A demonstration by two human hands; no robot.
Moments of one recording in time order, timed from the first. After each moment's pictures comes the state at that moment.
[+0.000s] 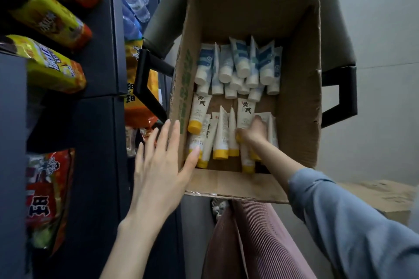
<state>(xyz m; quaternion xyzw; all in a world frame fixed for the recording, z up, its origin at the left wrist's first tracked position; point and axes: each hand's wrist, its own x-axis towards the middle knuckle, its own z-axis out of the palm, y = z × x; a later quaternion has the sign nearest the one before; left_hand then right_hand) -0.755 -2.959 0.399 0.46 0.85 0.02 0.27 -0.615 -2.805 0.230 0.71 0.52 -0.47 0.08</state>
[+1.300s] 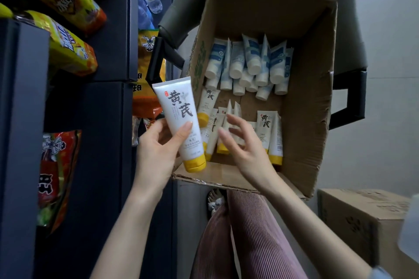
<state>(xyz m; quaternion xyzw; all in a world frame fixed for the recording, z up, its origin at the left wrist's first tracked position) -0.764 -2.958 0.404 0.12 0.72 0.52 0.44 -0.620 -2.879 0.361 0.48 0.59 -0.65 -0.11</state>
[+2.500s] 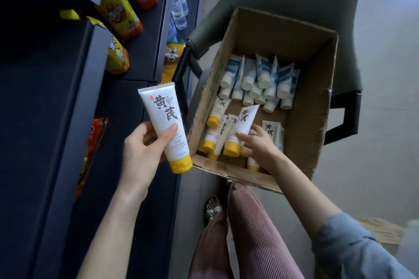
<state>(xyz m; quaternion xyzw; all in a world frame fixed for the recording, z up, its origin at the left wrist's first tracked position) -0.779 -3.013 0.436 0.09 0.77 0.53 0.34 -0.618 -2.850 0.307 0.58 0.36 -0.73 -0.03</state>
